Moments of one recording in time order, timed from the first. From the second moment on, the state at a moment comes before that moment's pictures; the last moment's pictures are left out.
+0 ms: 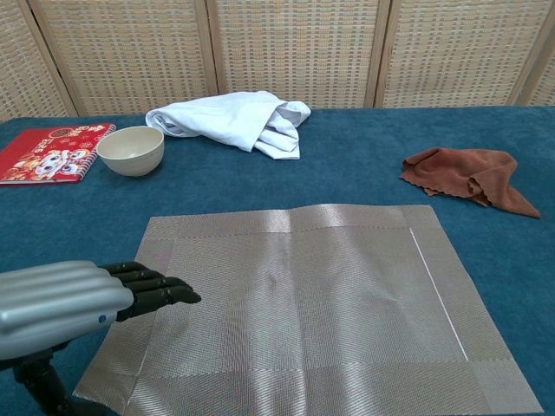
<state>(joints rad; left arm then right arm) -0.58 -1.38 0.16 -1.90 1.29 0.94 0.61 0.11 -1.19 0.11 -1.55 -1.53 1.57 -0.03</state>
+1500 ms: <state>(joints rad) -0.84 -1.59 -0.21 -0.86 1.03 0.70 0.13 0.12 -1.22 0.12 -1.51 -1.49 1.51 -0.06</state>
